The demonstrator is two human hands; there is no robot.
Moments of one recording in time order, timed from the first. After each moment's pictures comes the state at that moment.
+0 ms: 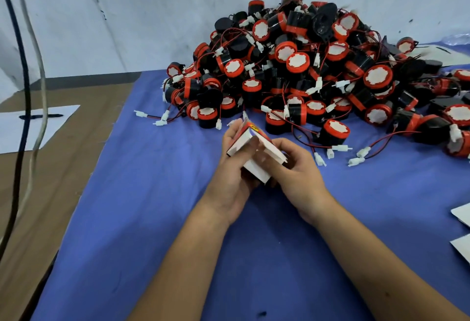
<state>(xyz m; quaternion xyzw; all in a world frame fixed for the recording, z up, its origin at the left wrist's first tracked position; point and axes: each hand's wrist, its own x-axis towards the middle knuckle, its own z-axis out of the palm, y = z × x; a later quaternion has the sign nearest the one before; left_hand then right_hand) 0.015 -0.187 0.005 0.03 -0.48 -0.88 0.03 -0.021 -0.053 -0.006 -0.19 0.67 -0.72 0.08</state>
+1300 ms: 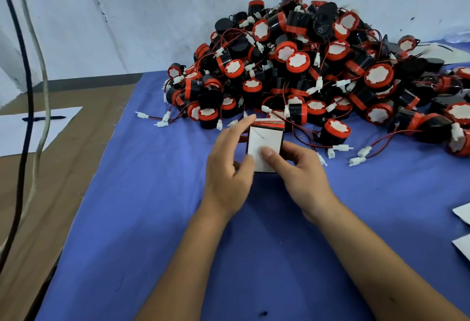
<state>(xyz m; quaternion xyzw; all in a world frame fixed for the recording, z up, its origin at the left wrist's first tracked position) 0.013 -0.203 -0.007 -0.08 -0.81 -0.48 0.32 -0.020 -0.051 -0.002 -0.20 0.69 -0.70 0.04</state>
